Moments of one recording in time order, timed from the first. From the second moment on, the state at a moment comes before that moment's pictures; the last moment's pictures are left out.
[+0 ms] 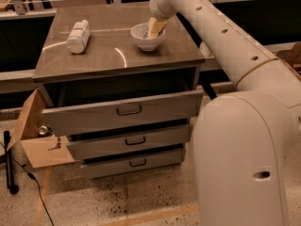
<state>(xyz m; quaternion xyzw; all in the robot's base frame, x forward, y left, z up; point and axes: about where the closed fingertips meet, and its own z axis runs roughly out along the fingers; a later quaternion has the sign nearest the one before) 0.895 -0.008 0.947 -0.68 0.52 -0.22 0.46</state>
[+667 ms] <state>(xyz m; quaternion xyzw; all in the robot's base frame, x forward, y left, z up) 0.892 0.012 0.927 -0.70 0.52 -0.19 0.45</state>
